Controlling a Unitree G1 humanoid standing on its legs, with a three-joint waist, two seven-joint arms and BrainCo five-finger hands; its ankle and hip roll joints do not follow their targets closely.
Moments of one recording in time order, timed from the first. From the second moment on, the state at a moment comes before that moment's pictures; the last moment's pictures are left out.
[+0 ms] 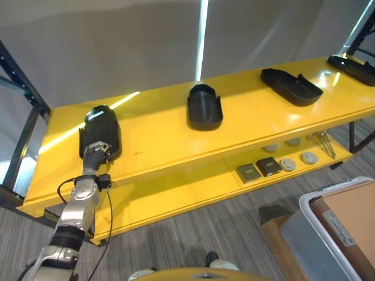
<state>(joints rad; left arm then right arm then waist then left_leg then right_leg) -0.19 0.46 -0.08 0.38 -0.43 -0.04 0.23 0.16 -0.40 0.40 1.07 -0.67 0.35 0.21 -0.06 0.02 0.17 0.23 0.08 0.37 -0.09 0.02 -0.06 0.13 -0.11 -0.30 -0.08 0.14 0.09</state>
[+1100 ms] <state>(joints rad) -0.28 0.49 -0.07 0.50 -0.47 -0.11 0.27 0.15 -0.40 0.43 1.07 -0.67 0.34 0.21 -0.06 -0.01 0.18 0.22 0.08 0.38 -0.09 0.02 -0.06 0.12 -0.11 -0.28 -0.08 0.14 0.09</state>
